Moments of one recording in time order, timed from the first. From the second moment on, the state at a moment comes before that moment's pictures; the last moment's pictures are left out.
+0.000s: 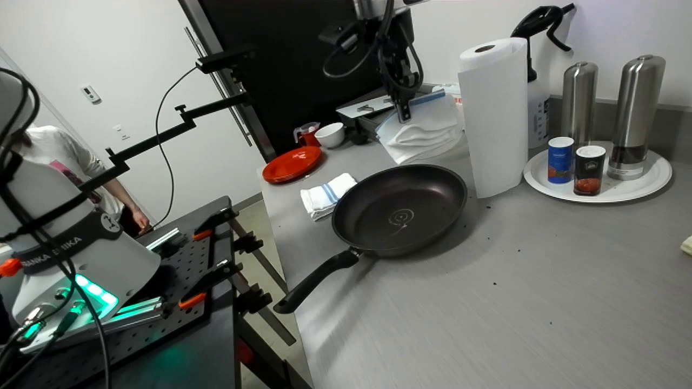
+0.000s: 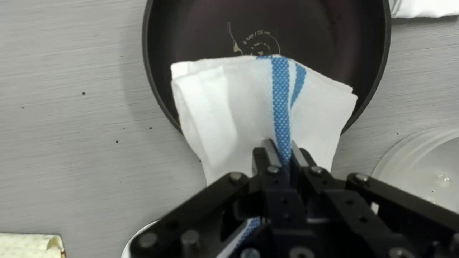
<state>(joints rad) -0.12 0.42 -0.02 -2.00 0.09 2.41 -0.07</state>
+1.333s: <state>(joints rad) -0.29 0.46 -0.17 -2.08 0.06 2.42 -0.18</state>
